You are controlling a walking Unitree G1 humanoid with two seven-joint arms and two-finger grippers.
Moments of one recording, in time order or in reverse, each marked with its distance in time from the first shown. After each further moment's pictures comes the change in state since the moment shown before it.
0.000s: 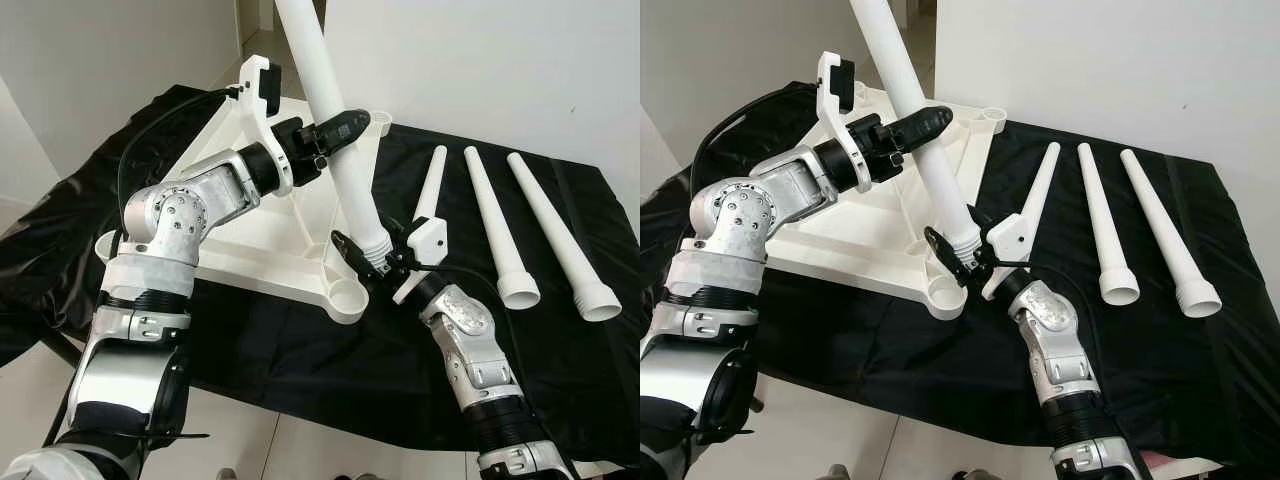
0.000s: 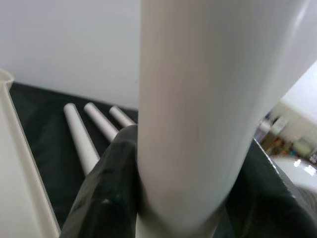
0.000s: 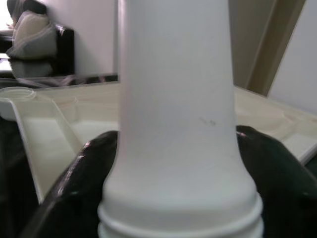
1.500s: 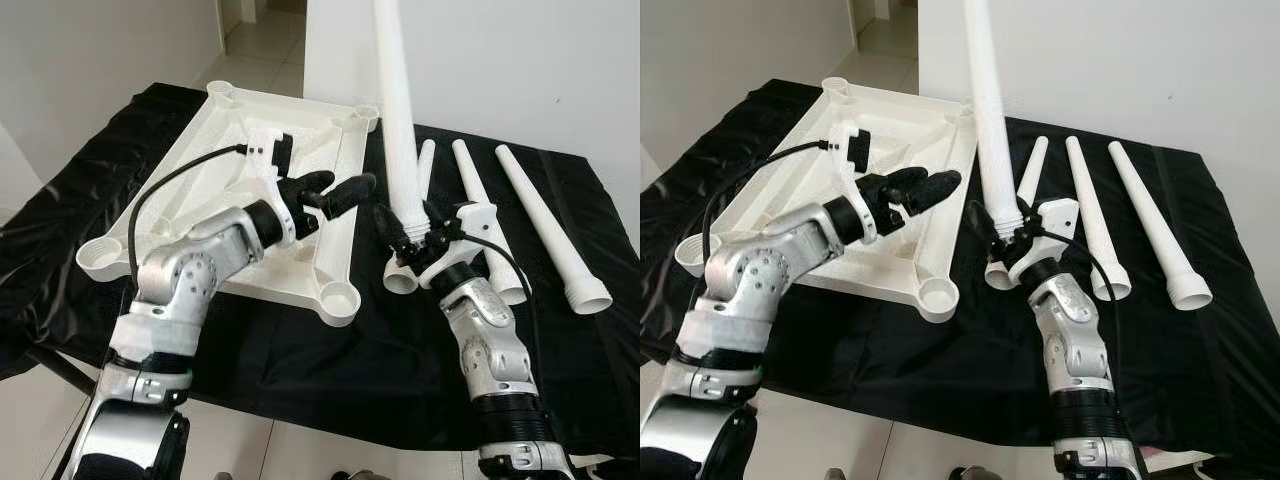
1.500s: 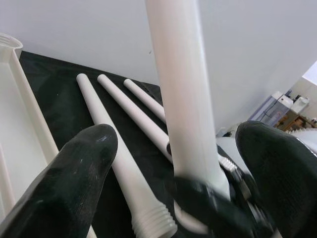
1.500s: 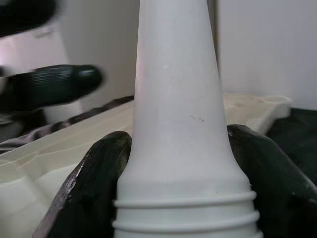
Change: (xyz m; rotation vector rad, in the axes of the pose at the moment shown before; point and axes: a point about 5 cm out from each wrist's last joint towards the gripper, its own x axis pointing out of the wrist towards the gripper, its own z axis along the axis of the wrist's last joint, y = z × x) left arm -0.020 0.006 -0.038 0.014 0.009 0.070; right arm -0.012 -0.015 0.015 0.219 -0.128 -0.131
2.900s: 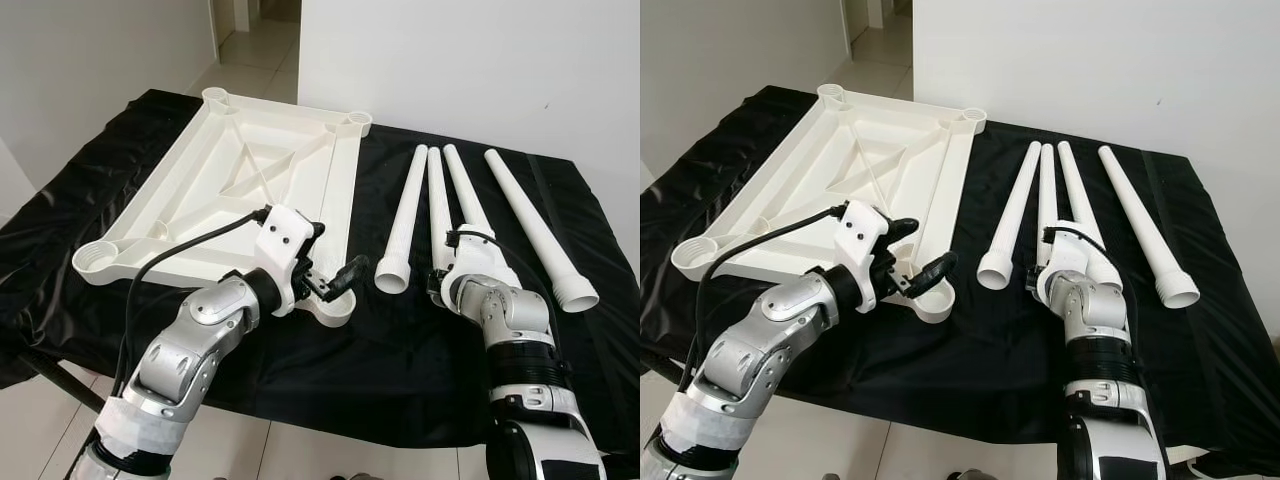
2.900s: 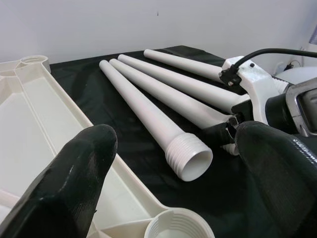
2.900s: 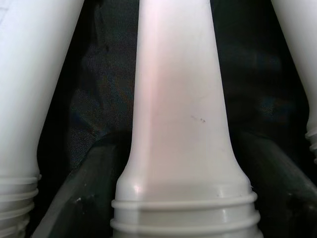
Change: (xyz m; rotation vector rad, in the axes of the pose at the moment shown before) left arm -0.041 -0.028 -0.061 0.455 0.112 0.079; right arm -0.017 -0.065 -0.047 0.137 0.834 -0.736
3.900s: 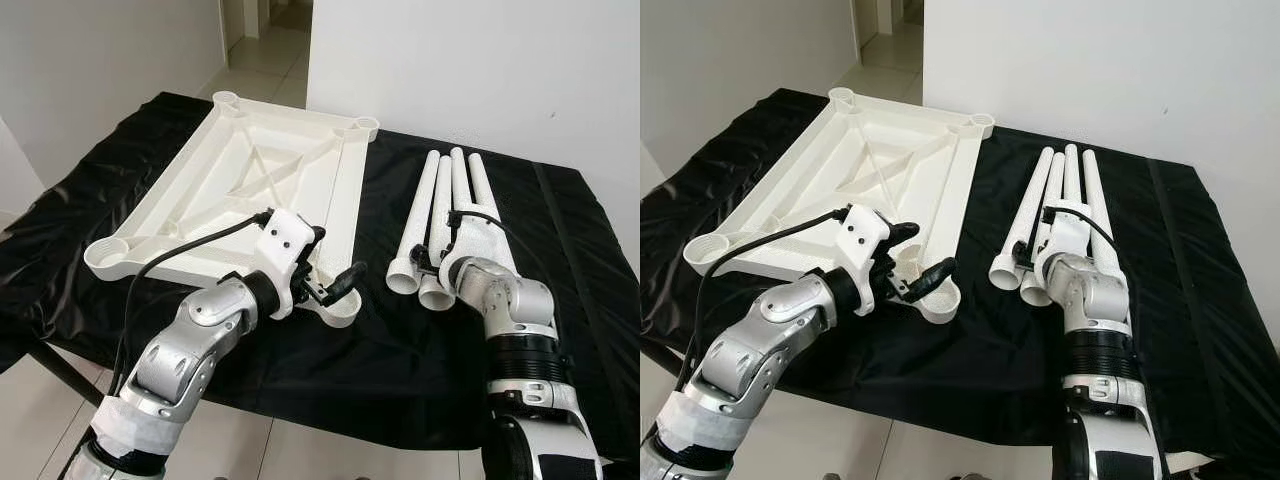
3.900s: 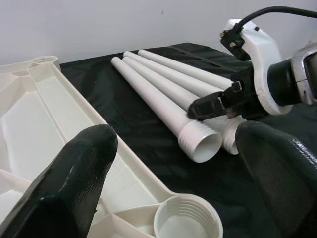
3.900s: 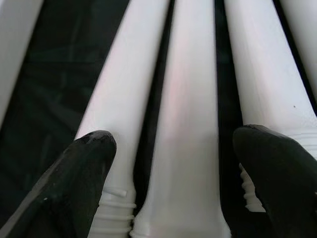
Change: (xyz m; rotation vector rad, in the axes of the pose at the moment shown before) left arm -0.002 0.002 -0.003 0.027 0.028 -0.005; right arm -0.006 -0.001 0.018 0.037 -0.032 -0.024
